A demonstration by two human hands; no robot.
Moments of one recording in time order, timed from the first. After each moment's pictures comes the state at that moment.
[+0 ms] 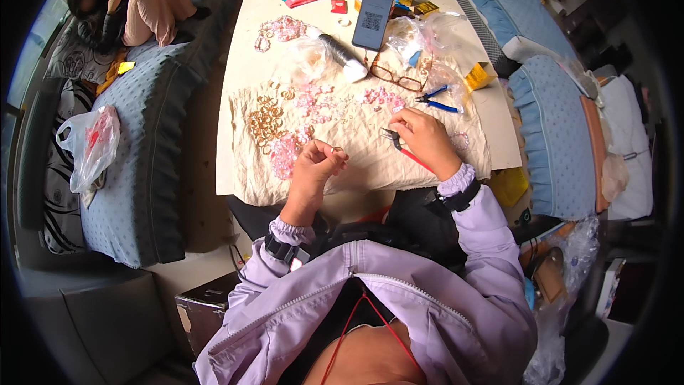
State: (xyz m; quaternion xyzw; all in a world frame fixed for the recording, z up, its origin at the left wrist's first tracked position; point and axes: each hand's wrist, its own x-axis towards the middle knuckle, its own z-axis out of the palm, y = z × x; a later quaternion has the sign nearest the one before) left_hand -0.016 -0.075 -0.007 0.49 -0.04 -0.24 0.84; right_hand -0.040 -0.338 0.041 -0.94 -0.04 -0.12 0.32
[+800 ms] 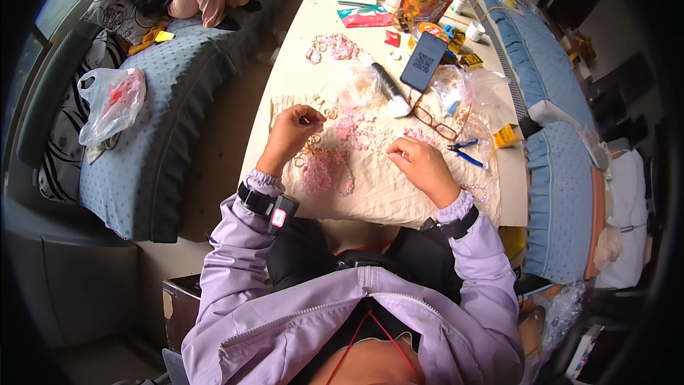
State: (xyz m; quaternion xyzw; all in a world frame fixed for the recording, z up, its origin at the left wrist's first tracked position) left_hand 0.117 0.007 0.002 0.75 -0.13 -0.09 0.65; right_hand 0.008 -0.288 0.057 -0.94 -0.14 -0.03 0.32
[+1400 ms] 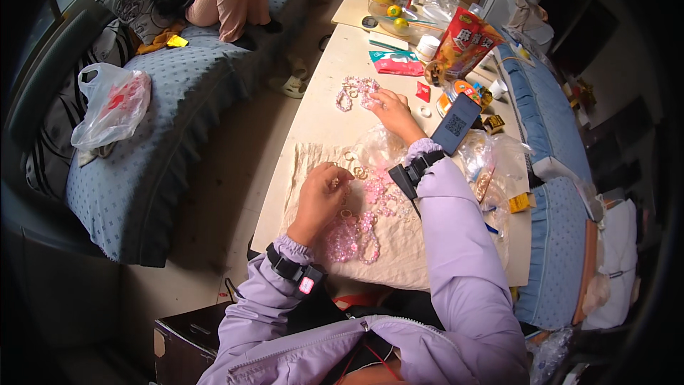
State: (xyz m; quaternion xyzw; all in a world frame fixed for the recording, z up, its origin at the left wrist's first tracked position) left_hand 0.108 0.000 -0.019 0.80 -0.14 0.10 0.57; right_hand 0.295 -0.221 -0.007 -0.96 -0.11 -0.11 0.25
